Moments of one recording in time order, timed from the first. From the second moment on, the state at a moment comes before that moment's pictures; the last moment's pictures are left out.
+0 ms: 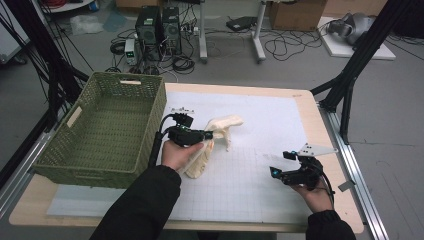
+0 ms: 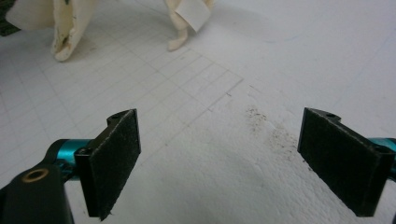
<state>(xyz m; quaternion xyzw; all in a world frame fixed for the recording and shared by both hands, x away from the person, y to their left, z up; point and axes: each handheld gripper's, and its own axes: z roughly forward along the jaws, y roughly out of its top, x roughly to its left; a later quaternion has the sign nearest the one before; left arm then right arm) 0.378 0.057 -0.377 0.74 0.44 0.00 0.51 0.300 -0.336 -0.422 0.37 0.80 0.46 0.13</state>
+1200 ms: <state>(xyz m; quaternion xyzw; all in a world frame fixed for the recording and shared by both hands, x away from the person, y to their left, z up) 0.361 0.136 -0.317 0.66 0.48 0.01 0.57 0.296 -0.337 -0.425 0.36 0.81 0.45 0.15</state>
